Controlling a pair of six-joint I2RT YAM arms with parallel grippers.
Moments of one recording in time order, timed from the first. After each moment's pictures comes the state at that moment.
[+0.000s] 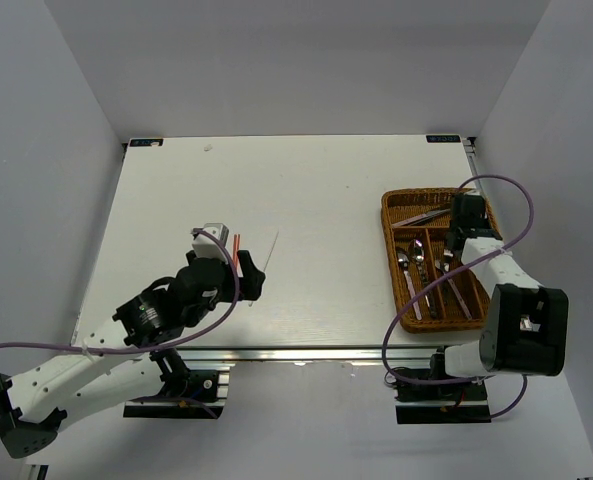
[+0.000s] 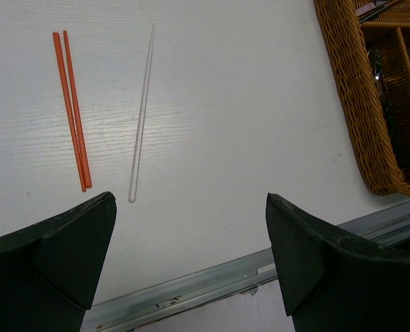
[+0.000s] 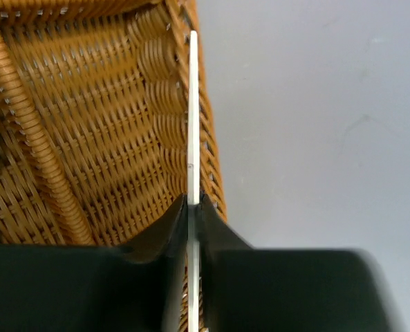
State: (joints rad) left arm -0.96 0.72 0.76 -0.59 -0.47 -0.66; right arm -0.04 1.38 0.81 -0.31 0.70 -0.40
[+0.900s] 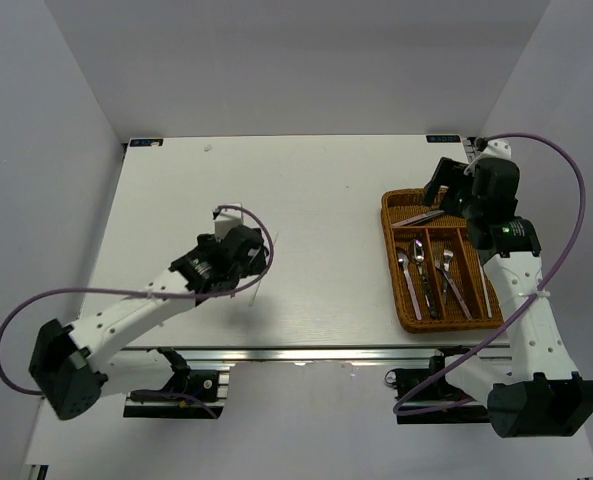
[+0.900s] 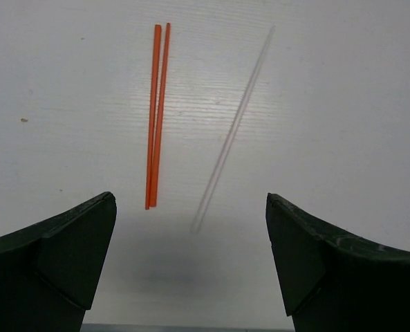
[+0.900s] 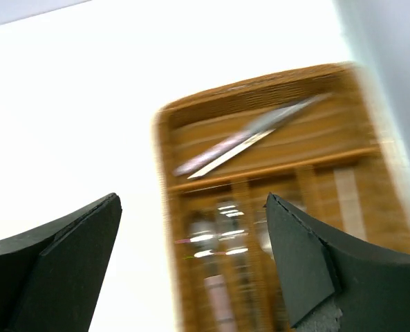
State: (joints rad) left arm -0.84 1.09 0.86 -0.63 -0.62 -0.69; right arm 0.07 1.08 1.16 -0.54 0.11 0.20
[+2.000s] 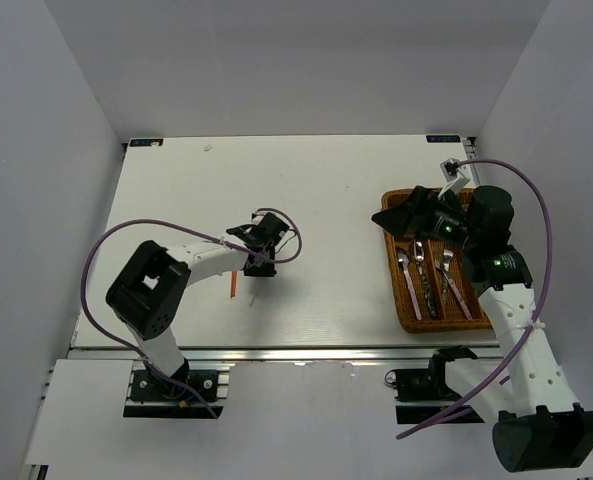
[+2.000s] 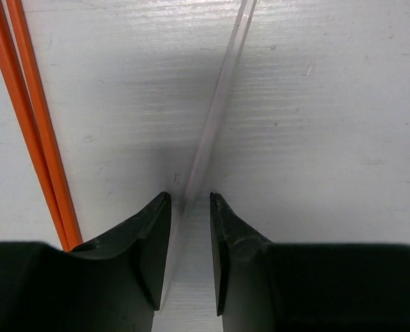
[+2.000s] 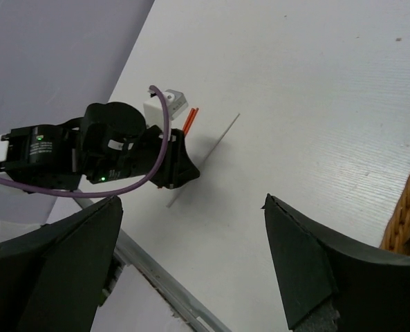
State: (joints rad) left arm -0.68 1.73 1.01 -0.47 -0.30 -0.56; right arm 0.13 0.90 0.93 -0.32 -0.65 0.47
